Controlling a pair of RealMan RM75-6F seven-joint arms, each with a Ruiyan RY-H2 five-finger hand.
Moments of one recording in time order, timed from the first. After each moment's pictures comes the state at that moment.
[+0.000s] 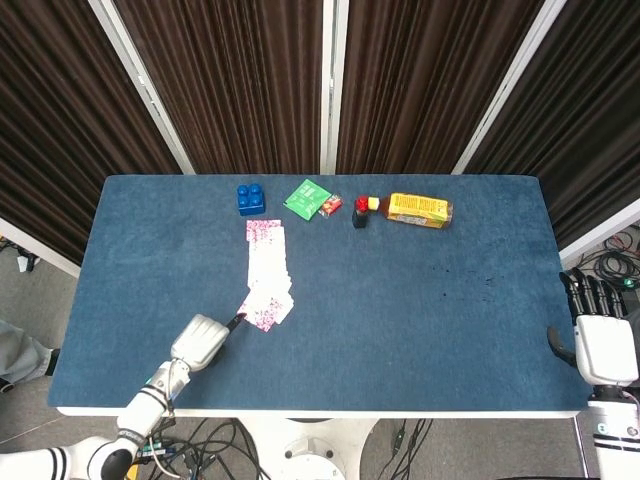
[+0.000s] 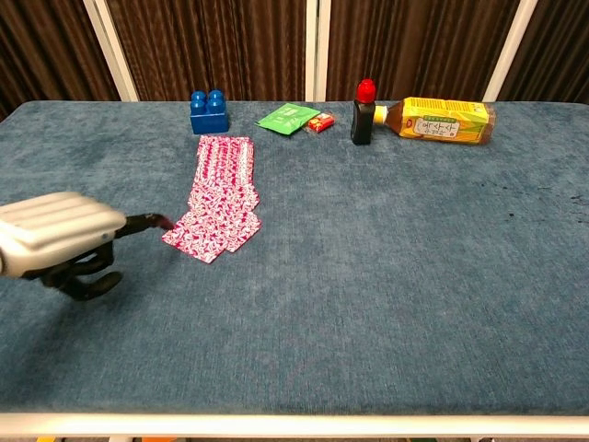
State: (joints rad) left arm -0.49 -1.55 -0.07 -1.58 1.23 0.92 0.65; right arm 0.11 -1.16 0.13 -1.59 -1.39 1.45 -0.14
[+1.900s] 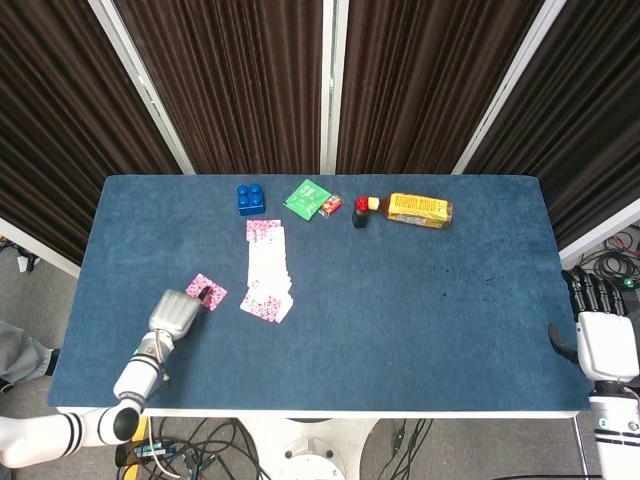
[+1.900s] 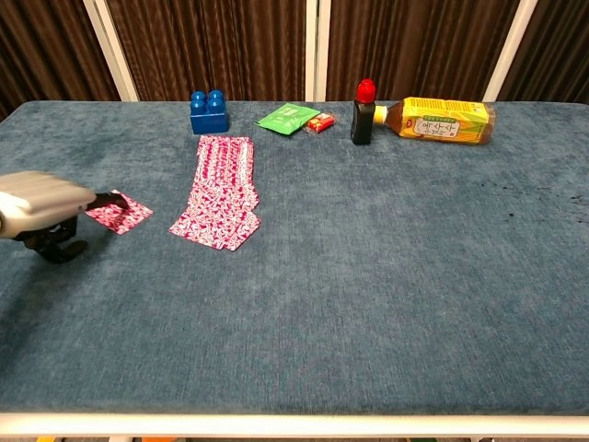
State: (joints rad) left arm -0.65 -1.56 -0.04 -1.40 0.83 0.91 0.75; right arm 0.12 -1.16 0.13 -1.58 -1.37 1.43 -0.12
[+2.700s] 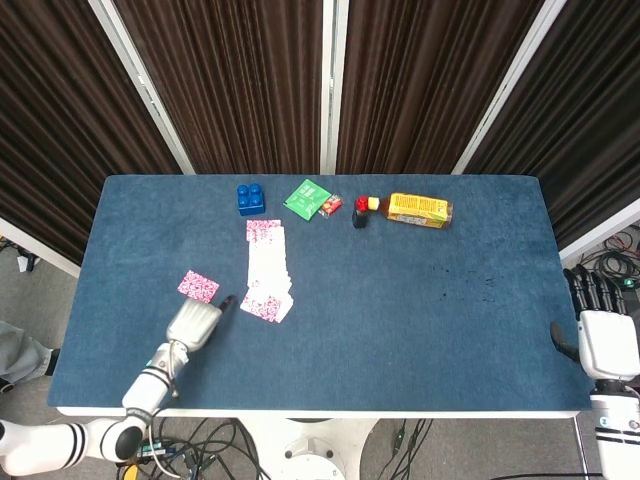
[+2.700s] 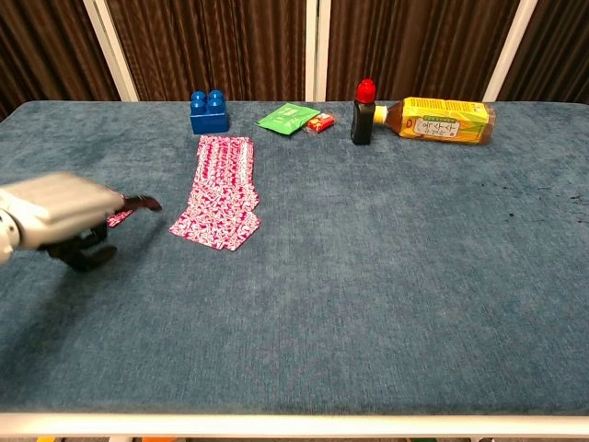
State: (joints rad) left arm -0.64 -1.59 0.02 -1.47 1.05 1.00 0.66; right arm 0.13 -1.17 0.14 -1.55 -1.36 1.43 -0.11
